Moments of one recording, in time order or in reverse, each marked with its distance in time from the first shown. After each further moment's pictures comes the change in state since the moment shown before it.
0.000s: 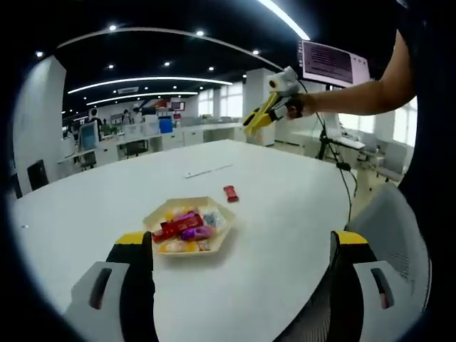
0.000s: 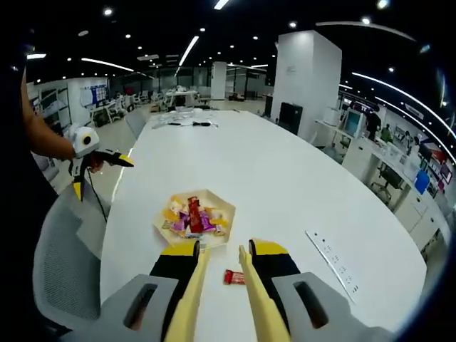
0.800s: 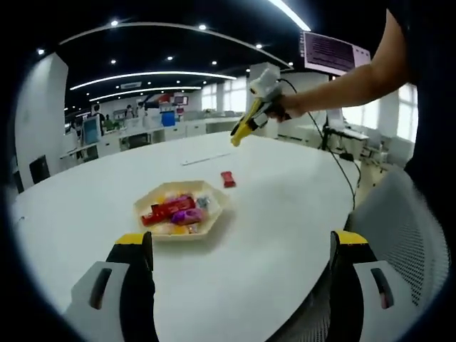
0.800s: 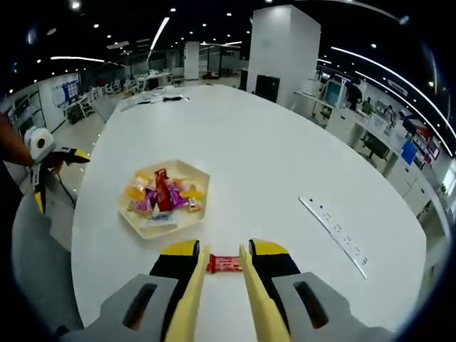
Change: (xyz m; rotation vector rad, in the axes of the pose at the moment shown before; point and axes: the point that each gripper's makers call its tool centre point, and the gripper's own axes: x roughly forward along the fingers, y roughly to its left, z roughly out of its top) left arm 0.017 -0.011 -0.022 0.029 0.009 0.031; right arm 0.062 -0.023 -0.066 0.111 0.134 -0.119
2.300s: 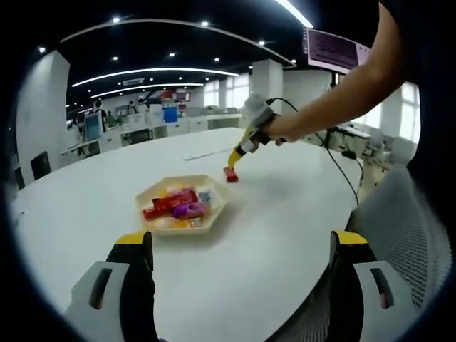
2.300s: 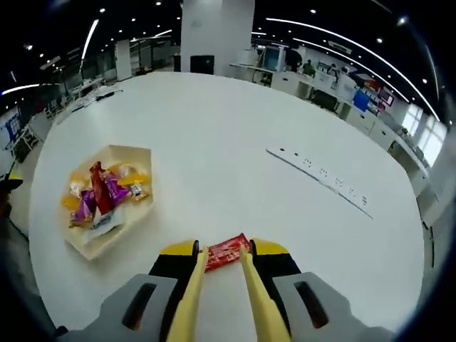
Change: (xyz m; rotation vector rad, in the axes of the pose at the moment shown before) left arm 0.001 0.006 -0.008 -0.021 0.020 0.013; right arm 0.065 -0.022 -0.050 0.279 0.097 -0.310
